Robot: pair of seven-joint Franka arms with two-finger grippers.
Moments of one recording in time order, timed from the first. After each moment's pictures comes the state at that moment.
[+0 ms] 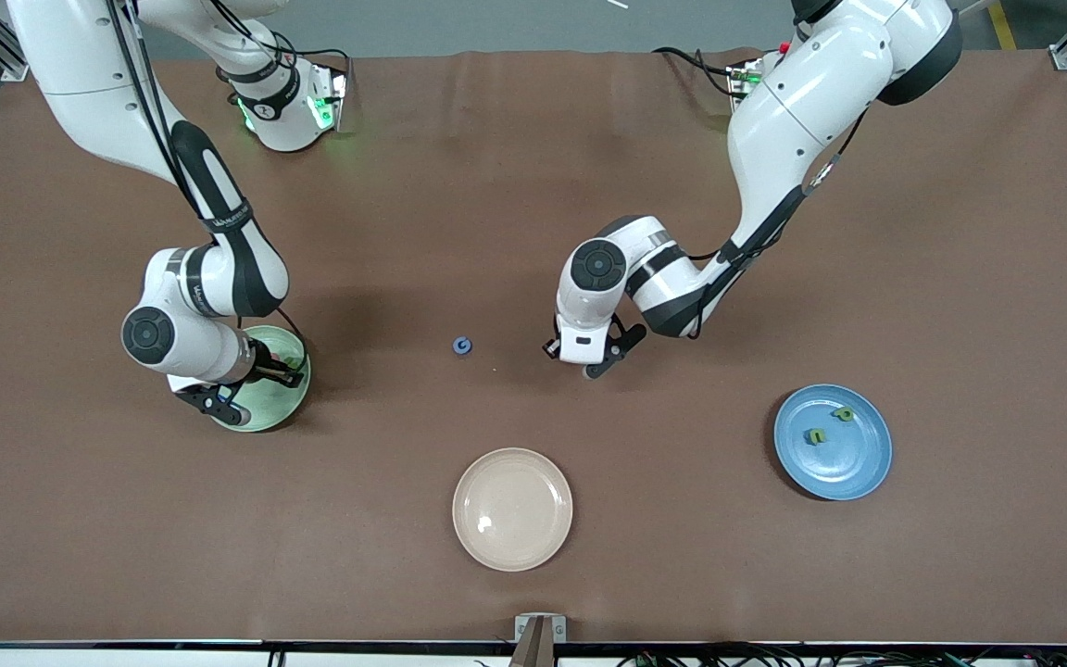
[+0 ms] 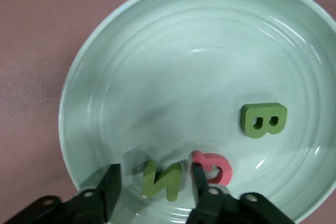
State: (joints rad) left arm -0.26 0.84 -0.54 -1.64 0.46 2.36 -1.69; right arm 0.15 0.51 -0.06 -2.01 0.13 2.37 0.46
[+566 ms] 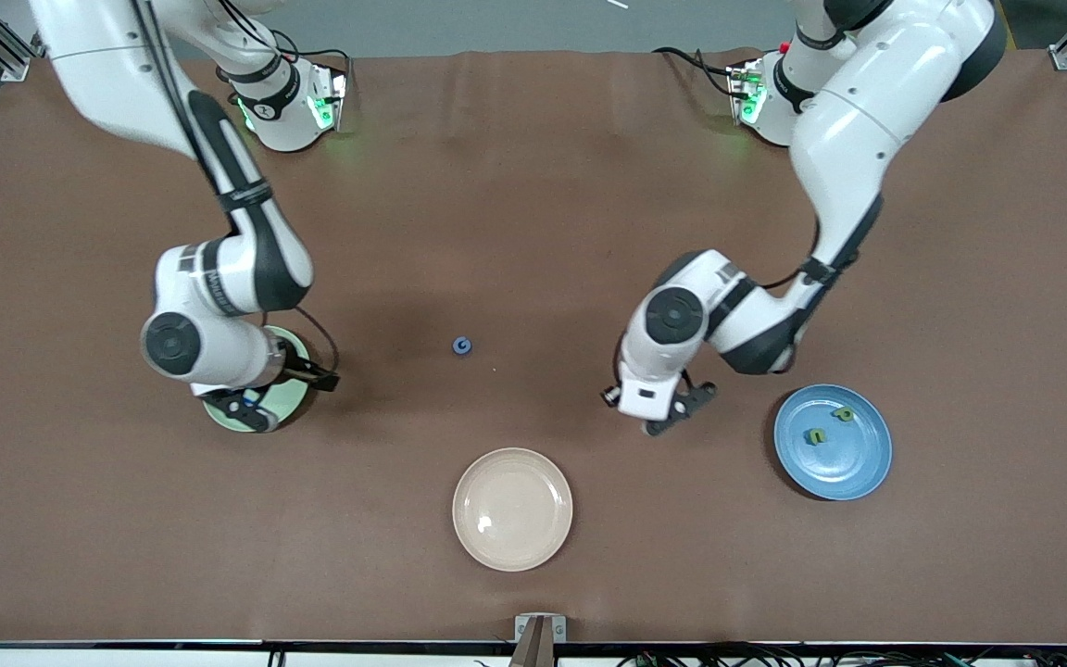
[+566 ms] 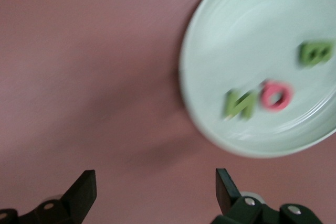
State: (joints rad) left arm -0.08 0.80 -0.53 -1.52 0.47 2.21 -1.27; right arm 0.31 0.48 -0.04 -1.84 0.13 2.14 0.71
